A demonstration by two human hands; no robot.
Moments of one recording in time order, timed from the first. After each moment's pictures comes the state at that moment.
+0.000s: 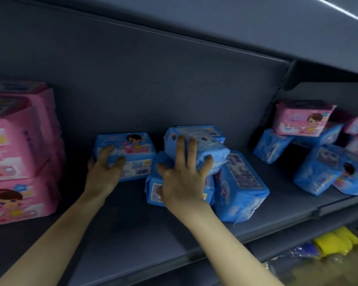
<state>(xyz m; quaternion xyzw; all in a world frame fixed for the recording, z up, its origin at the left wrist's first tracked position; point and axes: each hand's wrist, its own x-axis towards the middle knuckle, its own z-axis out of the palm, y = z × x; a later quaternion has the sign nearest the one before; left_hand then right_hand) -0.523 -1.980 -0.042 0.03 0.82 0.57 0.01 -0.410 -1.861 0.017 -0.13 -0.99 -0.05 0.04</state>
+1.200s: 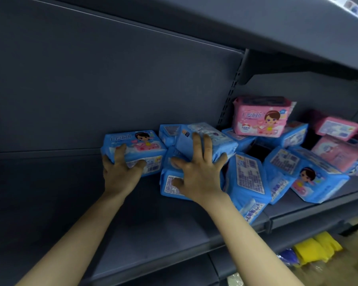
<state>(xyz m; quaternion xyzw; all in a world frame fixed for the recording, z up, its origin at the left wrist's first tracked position) -0.476 -1.775 -0.054 0.03 0.80 0.59 0.04 -0.373 -1.641 0.007 -0.13 -0.99 -0.09 0.06</state>
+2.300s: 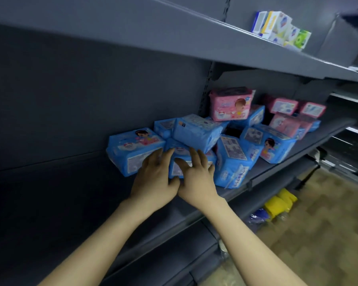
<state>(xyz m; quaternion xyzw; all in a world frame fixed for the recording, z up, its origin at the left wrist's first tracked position) -0.397 -1.820 0.003 0.43 0.84 0.33 0.03 -0.329 -1.719 -0.004 -0.25 -0.96 0.04 0.13</state>
